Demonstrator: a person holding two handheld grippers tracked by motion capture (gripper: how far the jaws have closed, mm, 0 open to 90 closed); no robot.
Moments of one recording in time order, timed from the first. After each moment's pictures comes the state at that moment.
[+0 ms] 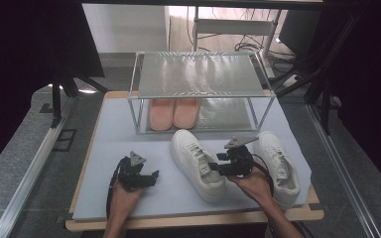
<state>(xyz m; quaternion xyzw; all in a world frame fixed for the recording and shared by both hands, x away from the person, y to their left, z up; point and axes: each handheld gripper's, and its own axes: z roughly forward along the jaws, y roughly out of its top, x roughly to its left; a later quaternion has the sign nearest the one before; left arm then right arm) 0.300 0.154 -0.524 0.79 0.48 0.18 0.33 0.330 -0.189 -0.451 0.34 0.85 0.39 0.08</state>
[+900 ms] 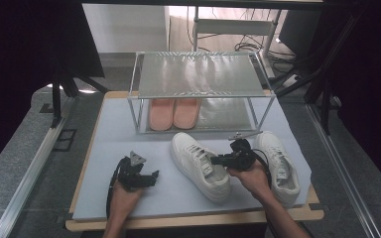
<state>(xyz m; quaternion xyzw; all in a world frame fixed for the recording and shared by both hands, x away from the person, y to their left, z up) 0.300 0.155 -0.524 0.79 0.48 0.18 0.33 0.348 -0.200 -0.453 0.41 0.81 0.42 -0.02</state>
